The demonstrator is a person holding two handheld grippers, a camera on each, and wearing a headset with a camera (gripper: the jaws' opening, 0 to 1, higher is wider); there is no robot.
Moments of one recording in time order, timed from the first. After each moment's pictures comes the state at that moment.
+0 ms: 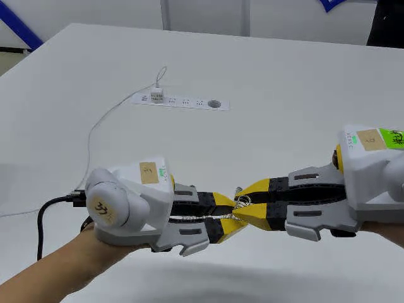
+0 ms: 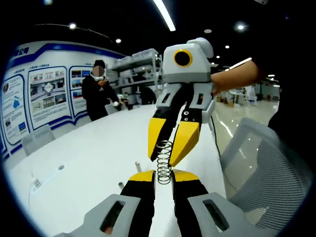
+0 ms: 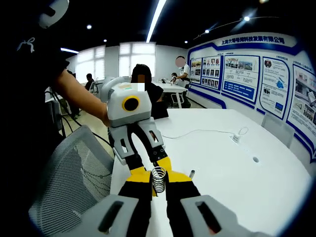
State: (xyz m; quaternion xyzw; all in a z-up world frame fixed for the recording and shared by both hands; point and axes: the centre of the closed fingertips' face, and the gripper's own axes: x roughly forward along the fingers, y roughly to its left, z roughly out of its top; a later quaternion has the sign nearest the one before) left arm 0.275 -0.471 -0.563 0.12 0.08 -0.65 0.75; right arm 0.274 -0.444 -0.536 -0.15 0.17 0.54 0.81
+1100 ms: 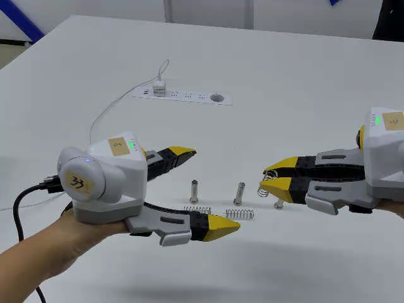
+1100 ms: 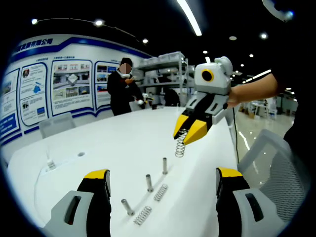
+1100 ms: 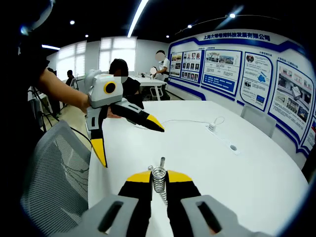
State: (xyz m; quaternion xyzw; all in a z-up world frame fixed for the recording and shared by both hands) left arm 0.320 -0.436 -0.558 0.07 0.10 -0.57 0.81; right arm 0.315 -0.494 -0.546 -0.16 0.19 0.45 0.85
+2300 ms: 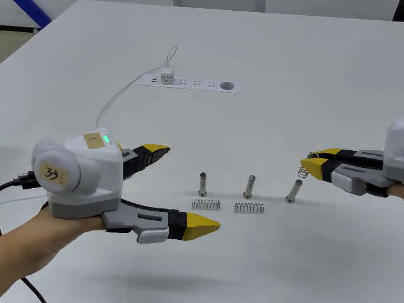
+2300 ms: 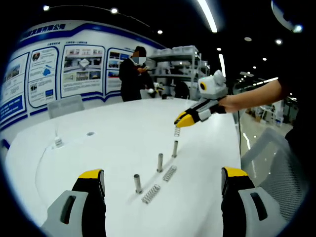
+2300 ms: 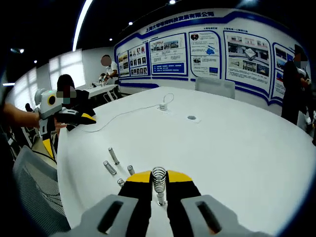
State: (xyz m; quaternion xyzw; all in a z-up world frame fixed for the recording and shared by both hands) left arm 0.332 -0.397 -0.585 0.05 0.16 -0.54 0.82; right arm 0.374 -0.575 -0.594 -0.04 0.25 0.27 0.93
